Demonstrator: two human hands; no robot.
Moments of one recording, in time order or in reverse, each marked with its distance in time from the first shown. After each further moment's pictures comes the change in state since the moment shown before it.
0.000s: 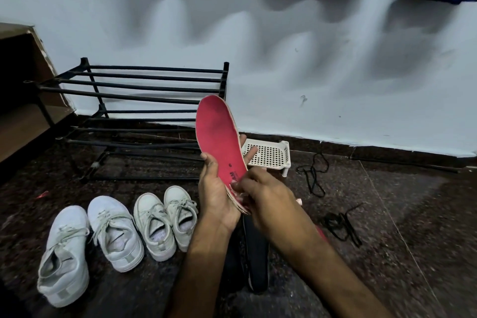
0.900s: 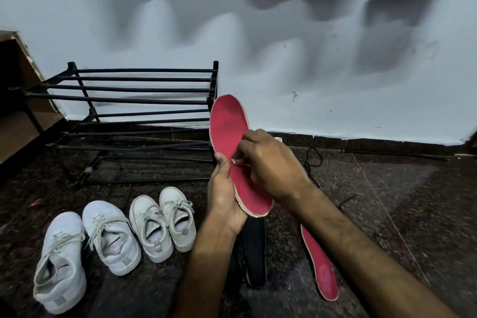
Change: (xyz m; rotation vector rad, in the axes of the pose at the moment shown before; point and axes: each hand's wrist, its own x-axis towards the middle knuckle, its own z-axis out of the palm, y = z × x) left_hand -0.002 -0.022 0.005 -0.113 0.051 -0.200; right_hand 0.044 0.026 -0.021 -0.239 0.025 -0.112
